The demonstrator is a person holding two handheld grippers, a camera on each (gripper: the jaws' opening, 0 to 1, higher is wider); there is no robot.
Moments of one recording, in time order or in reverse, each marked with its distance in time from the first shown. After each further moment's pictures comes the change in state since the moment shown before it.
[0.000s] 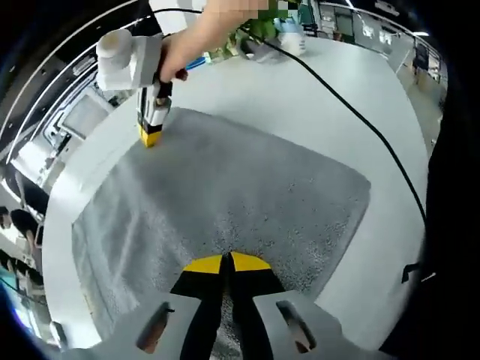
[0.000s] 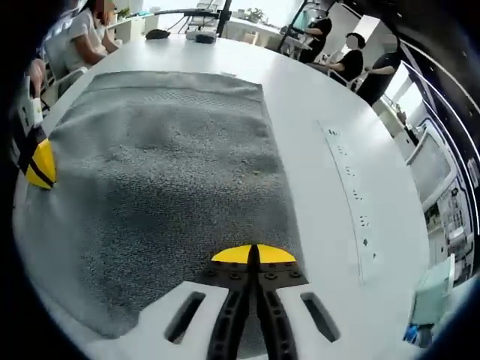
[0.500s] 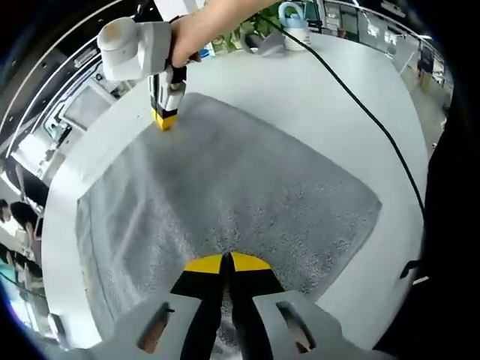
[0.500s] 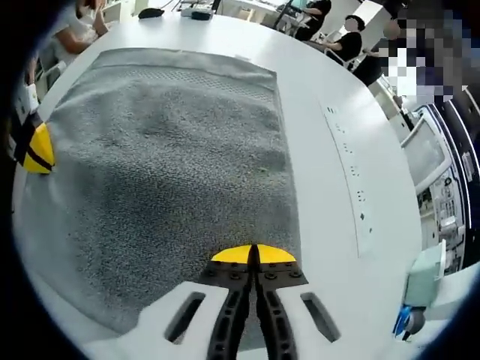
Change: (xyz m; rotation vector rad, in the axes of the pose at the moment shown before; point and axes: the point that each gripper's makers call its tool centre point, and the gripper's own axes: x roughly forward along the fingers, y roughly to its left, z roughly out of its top) left arm -0.007 0.002 -0.012 -0.004 0.036 0.005; right arm -0.016 0.010 -0.028 0.055 0.150 -0.025
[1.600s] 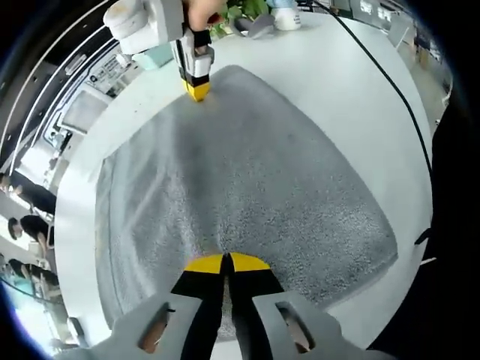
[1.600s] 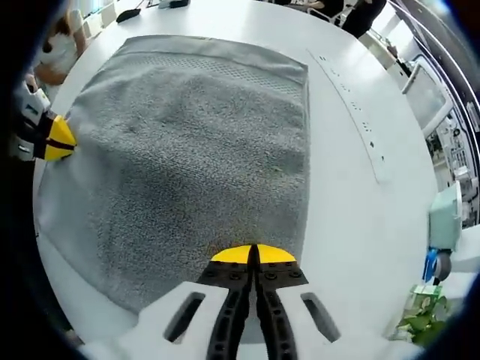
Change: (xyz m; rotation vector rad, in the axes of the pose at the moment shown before) left arm -0.007 0.004 -0.014 0.074 0.081 0.033; right arm -0.032 0.036 -0.055 0.185 0.151 0.067
